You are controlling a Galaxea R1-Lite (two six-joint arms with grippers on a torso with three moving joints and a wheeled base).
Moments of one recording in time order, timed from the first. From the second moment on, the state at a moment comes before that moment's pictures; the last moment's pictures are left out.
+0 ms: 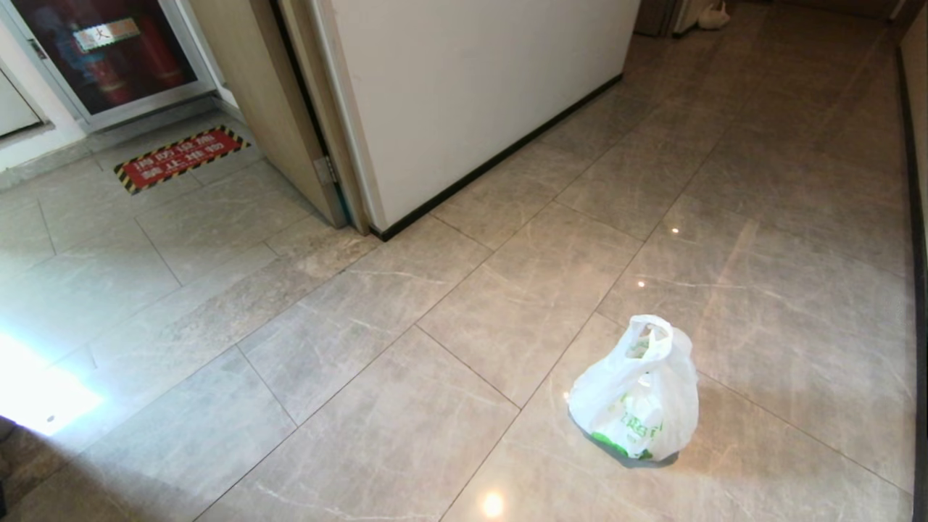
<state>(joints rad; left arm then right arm) 0.00 0.00 0.00 0.00 0.00 -0.01 -0.01 0.00 0.00 0.00 0.01 -0.05</state>
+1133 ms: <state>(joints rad) 0.00 0.00 0.00 0.00 0.00 -0.01 -0.01 0.00 0.00 0.00 0.01 -0.04</state>
